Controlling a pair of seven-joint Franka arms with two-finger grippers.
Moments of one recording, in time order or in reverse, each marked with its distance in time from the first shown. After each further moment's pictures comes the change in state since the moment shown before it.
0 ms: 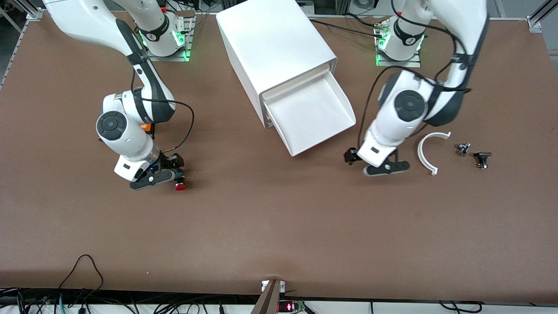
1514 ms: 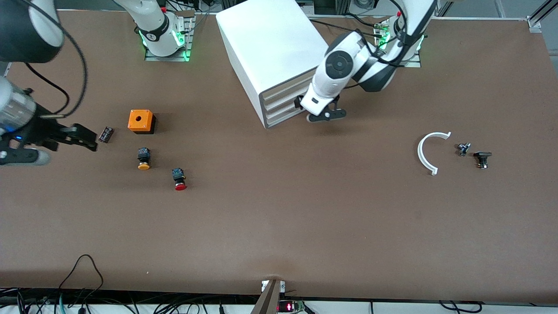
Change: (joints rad) left arm 0.091 -0.090 -0.388 -0.201 -0.134 -0.070 -0.234; right arm -0.132 -0.187 -0.038 0.566 0.034 -0.808 0.111
